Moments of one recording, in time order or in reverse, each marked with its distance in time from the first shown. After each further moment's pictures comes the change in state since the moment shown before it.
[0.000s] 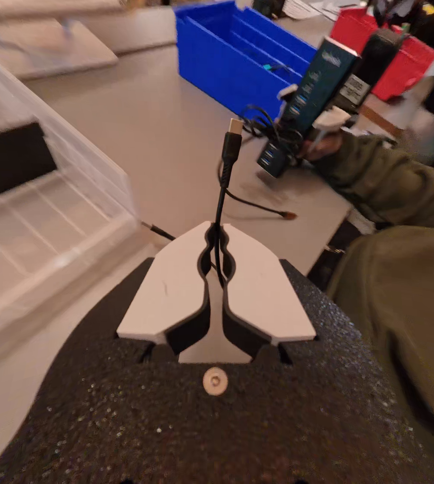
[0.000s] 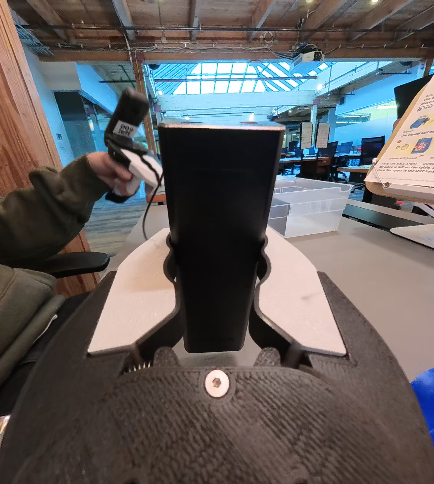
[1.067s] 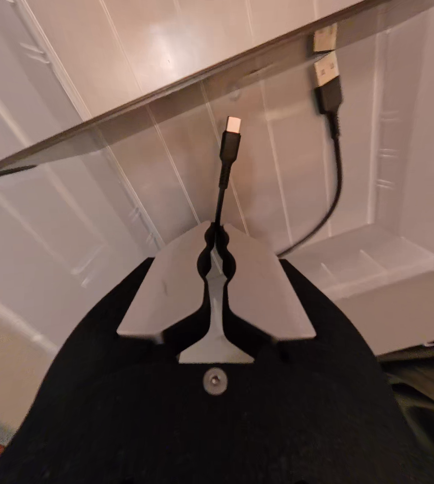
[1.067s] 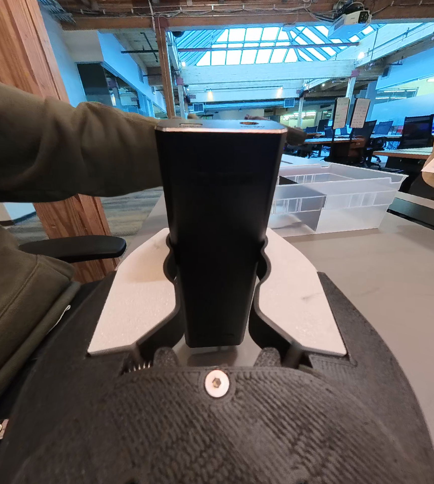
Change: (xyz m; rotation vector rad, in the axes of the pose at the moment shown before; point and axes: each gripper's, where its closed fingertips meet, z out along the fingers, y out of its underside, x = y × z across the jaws) left arm -0.240 0.057 0.024 -0.854 -0.419 -0.400; right arm -0.023 0.016 0.032 -0.086 -0.097 -0.004
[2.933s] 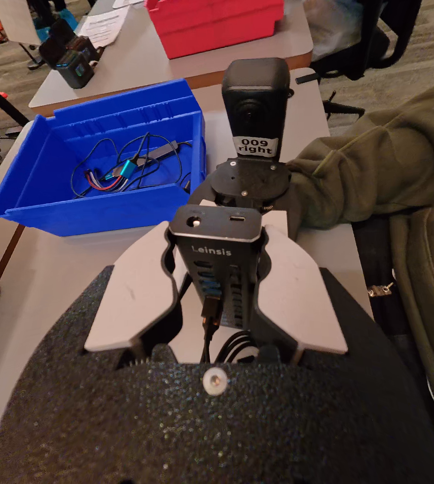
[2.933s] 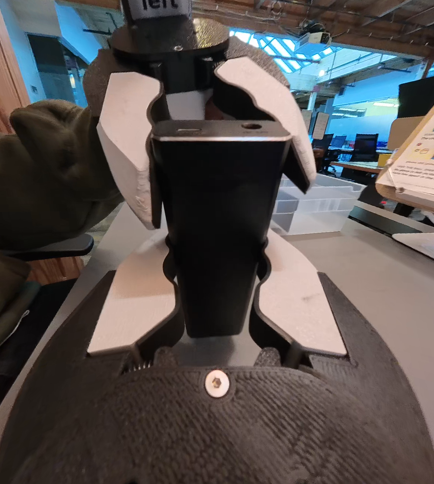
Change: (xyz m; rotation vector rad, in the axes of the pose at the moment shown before) left arm 0.419 0.001 -0.091 0.864 0.423 1.229; right arm 0.005 0.000 0.000 -0.007 0.119 -0.102
